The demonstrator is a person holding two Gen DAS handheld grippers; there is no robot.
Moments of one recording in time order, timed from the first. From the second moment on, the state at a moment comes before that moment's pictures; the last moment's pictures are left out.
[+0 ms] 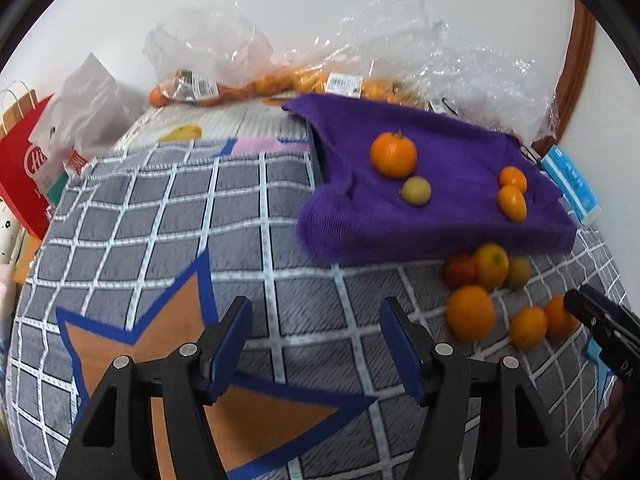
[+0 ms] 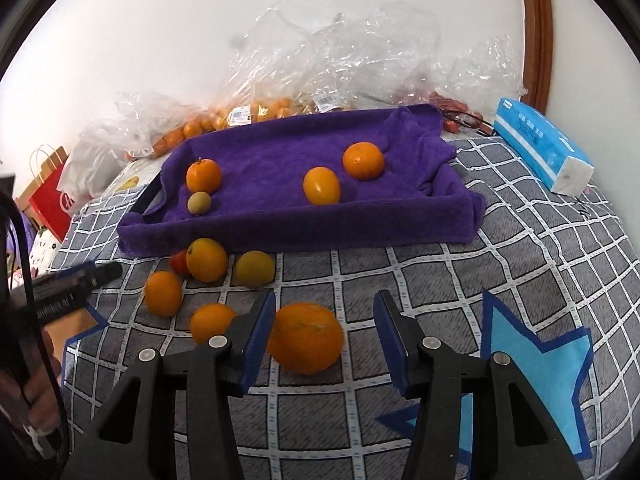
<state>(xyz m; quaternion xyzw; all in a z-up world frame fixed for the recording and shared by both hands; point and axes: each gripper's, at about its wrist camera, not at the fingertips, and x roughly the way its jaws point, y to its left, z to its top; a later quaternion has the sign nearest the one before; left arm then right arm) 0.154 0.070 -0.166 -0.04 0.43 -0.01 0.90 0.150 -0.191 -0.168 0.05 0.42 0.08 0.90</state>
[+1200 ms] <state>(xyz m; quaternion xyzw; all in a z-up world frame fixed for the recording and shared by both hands) 0.144 0.012 -0.158 -0.08 0.43 -0.11 0.89 0.137 -0.211 -0.185 0.01 0.44 0.09 0.89</state>
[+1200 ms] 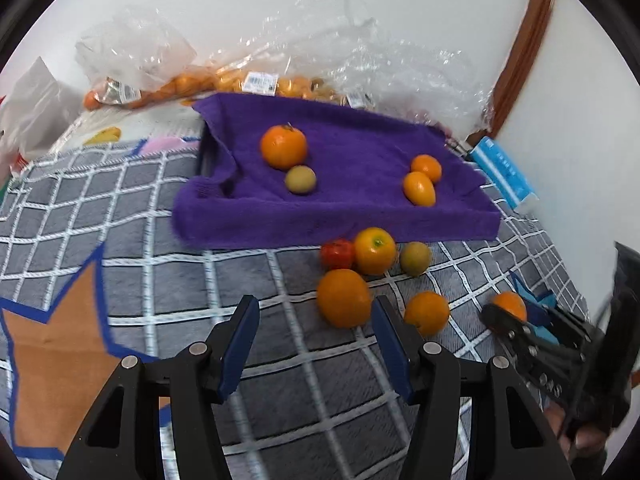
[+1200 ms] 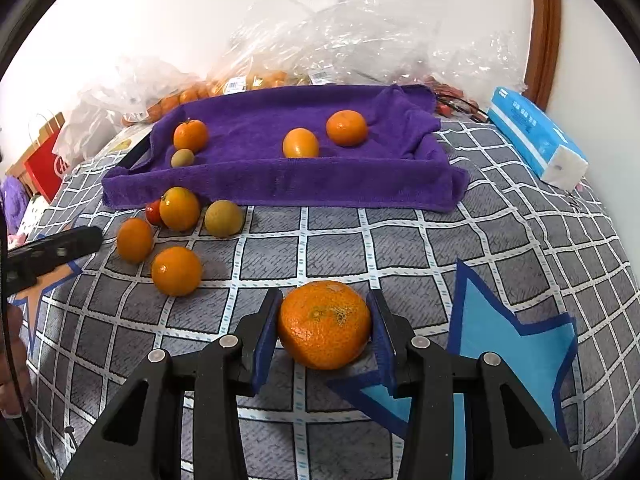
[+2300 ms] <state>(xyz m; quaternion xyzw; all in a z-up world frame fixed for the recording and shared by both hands) 0.130 0.020 -0.161 -0.11 0.37 -0.15 0.91 0.129 -0.208 -0.188 0.00 0.44 0.09 0.89</state>
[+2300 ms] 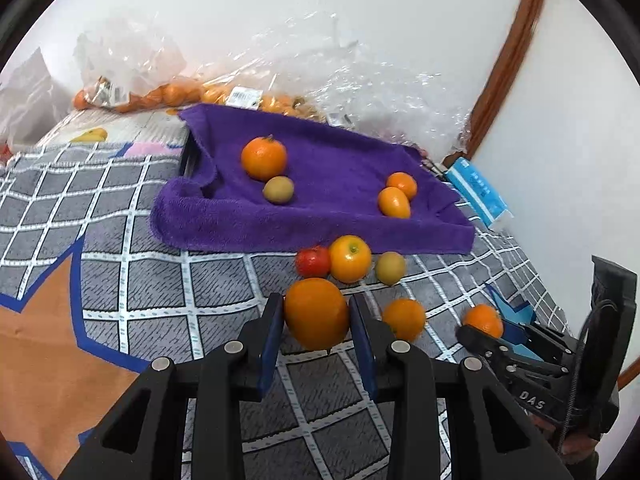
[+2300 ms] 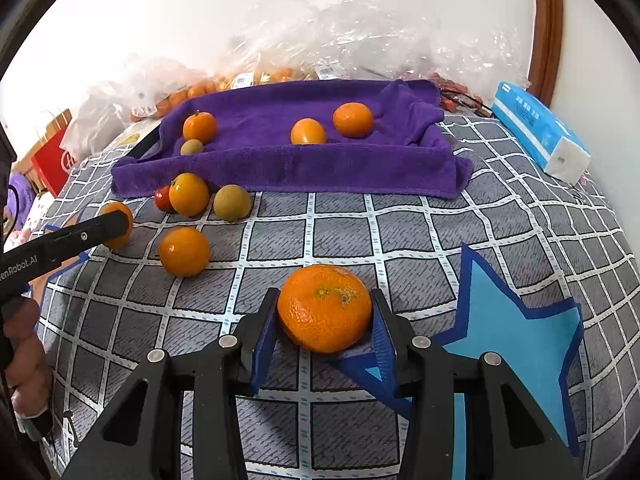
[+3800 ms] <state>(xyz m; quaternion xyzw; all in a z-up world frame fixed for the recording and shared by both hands) 0.114 0.019 -0.147 -0.10 0.32 -0.15 0.93 0.122 -0.220 -0.178 0.04 0.42 0.10 0.90</state>
